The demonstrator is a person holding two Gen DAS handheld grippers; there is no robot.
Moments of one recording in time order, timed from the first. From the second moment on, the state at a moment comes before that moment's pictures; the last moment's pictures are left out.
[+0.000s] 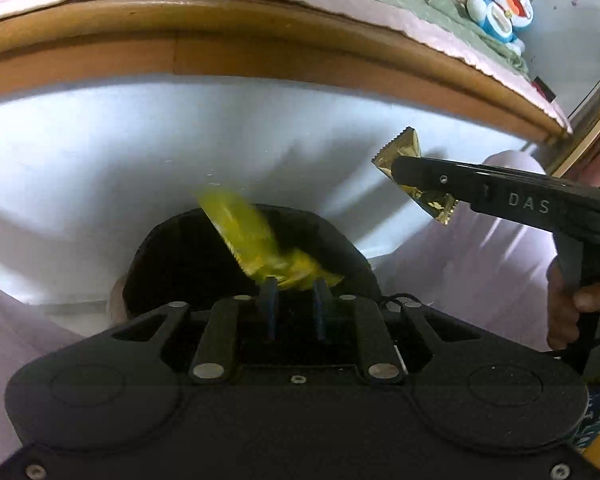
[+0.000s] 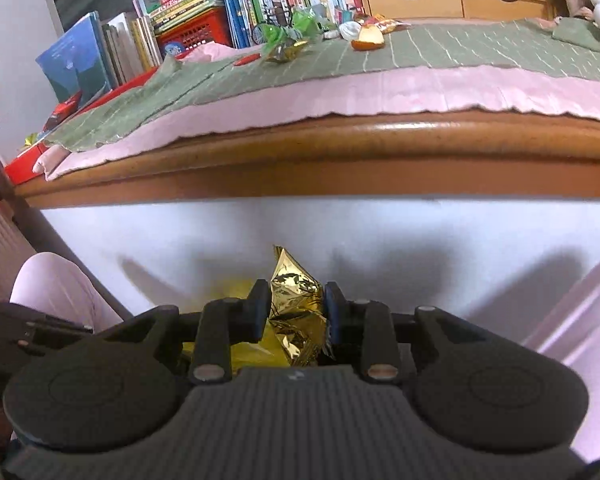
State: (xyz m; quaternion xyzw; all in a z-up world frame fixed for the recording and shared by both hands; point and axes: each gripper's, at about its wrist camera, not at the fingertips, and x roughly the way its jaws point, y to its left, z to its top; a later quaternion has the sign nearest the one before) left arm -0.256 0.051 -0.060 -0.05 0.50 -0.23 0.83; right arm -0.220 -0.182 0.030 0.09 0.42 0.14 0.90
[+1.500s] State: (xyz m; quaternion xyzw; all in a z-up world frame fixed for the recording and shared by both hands) left arm -0.233 0.070 -0.048 -0.12 0.49 -0.15 0.85; right arm -0.199 -0.161 0.036 0.01 0.43 0.11 0.90
